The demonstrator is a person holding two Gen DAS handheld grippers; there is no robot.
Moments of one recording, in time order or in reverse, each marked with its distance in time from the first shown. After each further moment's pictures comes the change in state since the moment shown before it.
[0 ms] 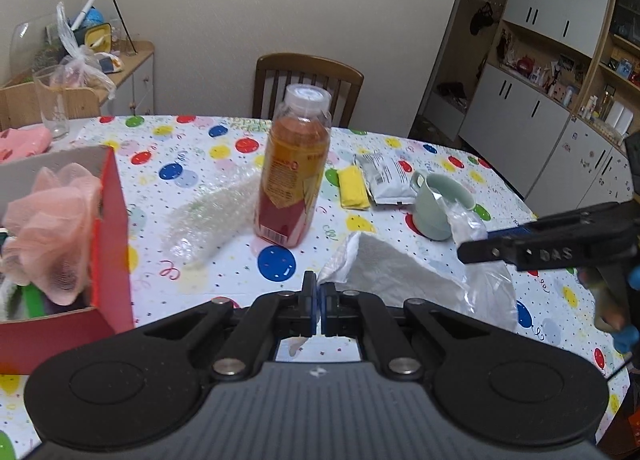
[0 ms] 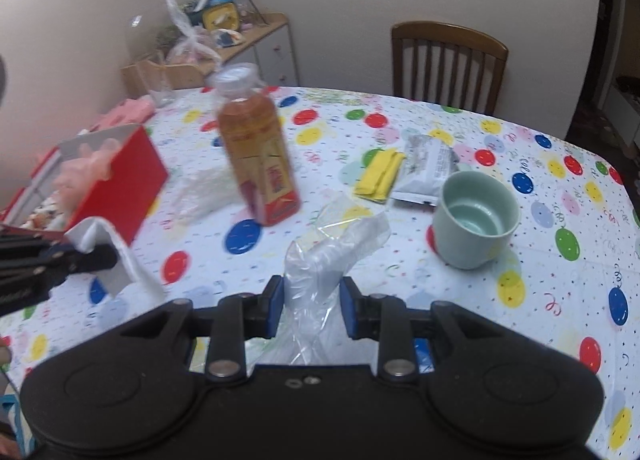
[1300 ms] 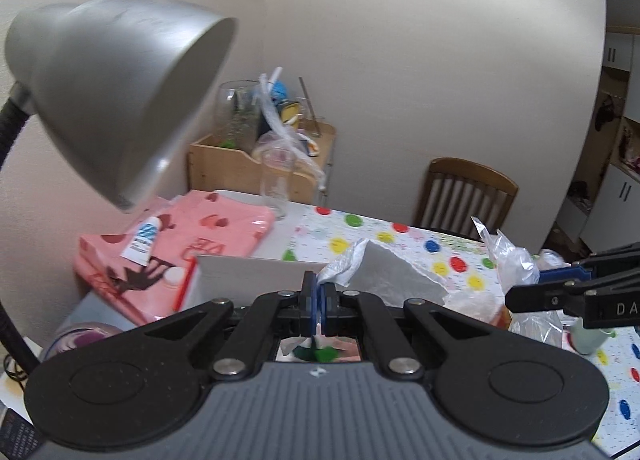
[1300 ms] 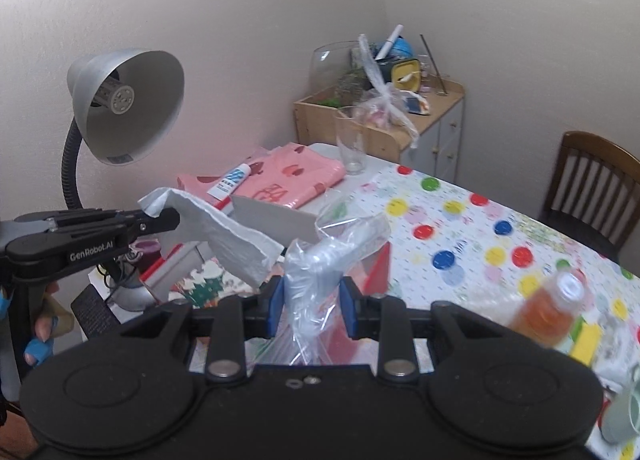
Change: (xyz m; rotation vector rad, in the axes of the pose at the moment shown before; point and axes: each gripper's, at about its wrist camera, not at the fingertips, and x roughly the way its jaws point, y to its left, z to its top) left arm -0.137 0.201 0.043 -0.171 -0.237 0.381; right arm 0.008 0.242 0.117 -0.273 -0.106 0.283
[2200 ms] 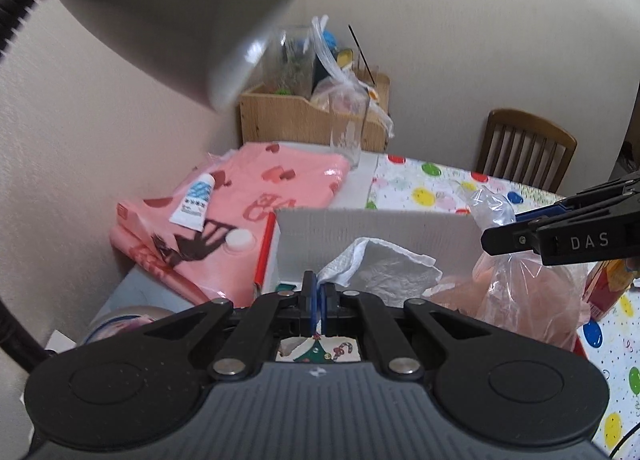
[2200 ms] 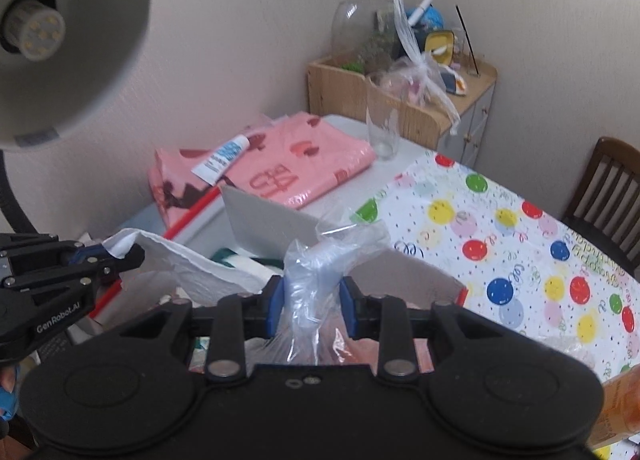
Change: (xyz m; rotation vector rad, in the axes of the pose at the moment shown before) left arm 0.076 0.066 -0.021 0.037 0.138 0.120; right arm 0.154 0.038 0.038 -0.064 0.105 -0.036
